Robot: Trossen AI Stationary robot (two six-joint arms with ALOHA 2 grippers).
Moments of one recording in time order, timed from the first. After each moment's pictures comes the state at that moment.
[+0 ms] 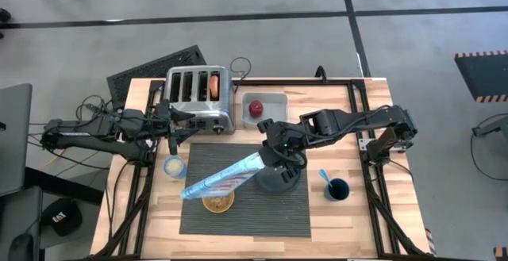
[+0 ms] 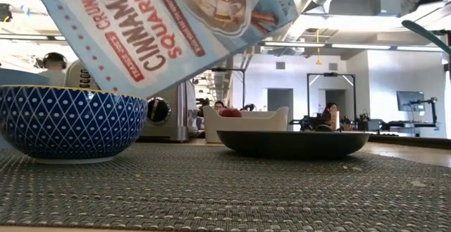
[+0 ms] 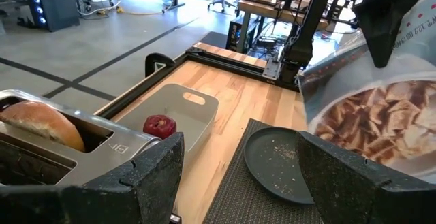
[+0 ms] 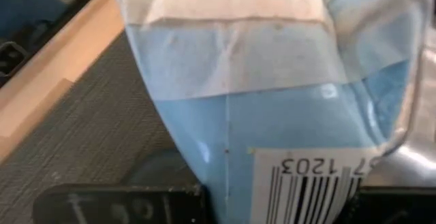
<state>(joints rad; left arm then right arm) -0.04 0.52 0.66 -0.38 -0.33 -0.26 0.18 1.72 1.87 -0.95 0.04 -0.38</state>
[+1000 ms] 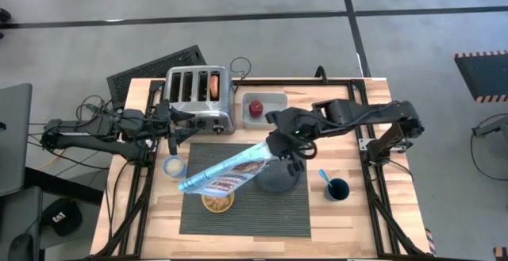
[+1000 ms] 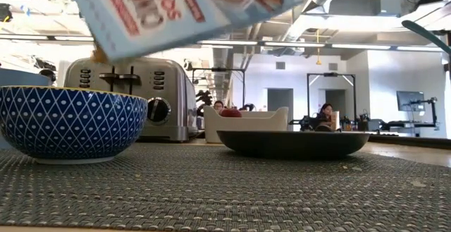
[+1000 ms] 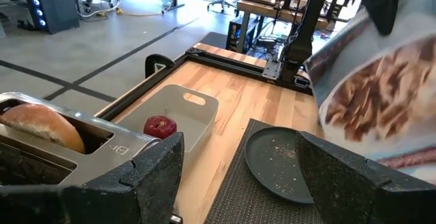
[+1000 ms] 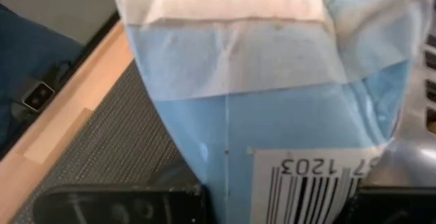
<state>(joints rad) -0.04 0.52 0.66 -0.38 -0.33 -0.25 0.16 1.65 1.86 -0.95 -0.04 -0.29</state>
